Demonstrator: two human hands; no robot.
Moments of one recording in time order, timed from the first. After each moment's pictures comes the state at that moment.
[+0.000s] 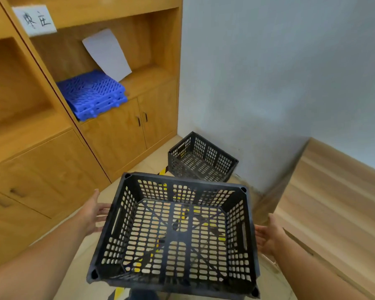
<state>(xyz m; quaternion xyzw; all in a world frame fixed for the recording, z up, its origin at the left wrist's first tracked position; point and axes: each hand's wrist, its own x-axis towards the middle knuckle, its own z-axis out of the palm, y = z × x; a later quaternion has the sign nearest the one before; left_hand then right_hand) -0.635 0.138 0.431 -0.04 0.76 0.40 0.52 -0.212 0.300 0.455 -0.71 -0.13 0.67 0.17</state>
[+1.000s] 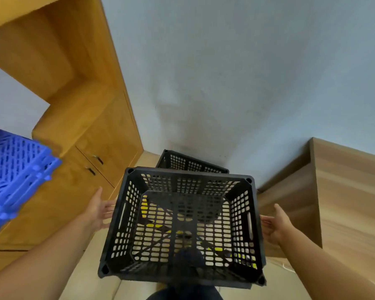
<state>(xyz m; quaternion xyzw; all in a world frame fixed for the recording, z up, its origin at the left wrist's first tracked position) -0.817 0.563 0.400 0.07 0.75 0.28 0.60 -0.359 0.577 0.405 -0.74 0.01 0.61 0.28</state>
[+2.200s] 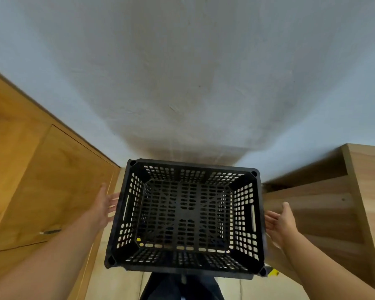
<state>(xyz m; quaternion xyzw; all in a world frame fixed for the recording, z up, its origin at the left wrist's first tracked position) -0.776 0.925 0.298 0.13 0.76 0.18 0.61 -0.348 0.825 0.292 -0.74 0.13 0.55 0.37</state>
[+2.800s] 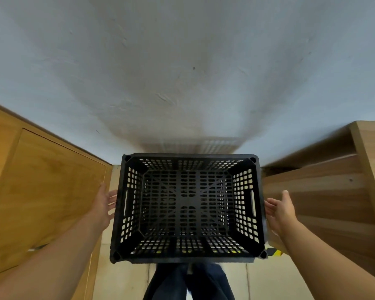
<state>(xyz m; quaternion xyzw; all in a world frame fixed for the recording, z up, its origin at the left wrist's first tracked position) -0.777 0.954 0.248 0.13 0.77 0.19 0.59 -0.360 0.840 0.251 -0.74 0.17 0.50 0.42</state>
